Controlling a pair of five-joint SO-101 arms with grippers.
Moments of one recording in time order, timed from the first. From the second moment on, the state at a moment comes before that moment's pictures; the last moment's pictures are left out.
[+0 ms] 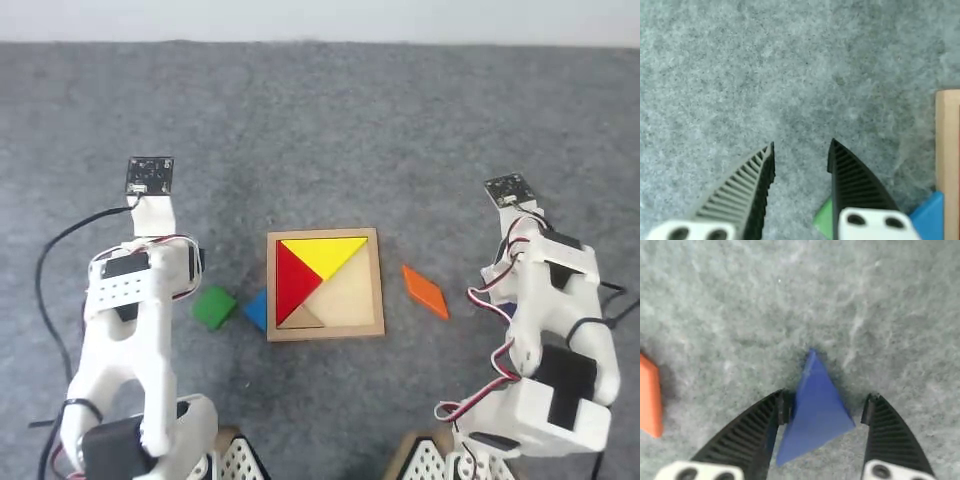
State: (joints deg) left arm -19.7 -22.2 57.5 42.3 -6.5; right arm 16.3 -0.5 40.7 49.2 33.6
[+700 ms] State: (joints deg) left arm -19.7 -22.2 57.5 42.3 -6.5; right arm 20.0 -0.5 39.6 53.3 19.4
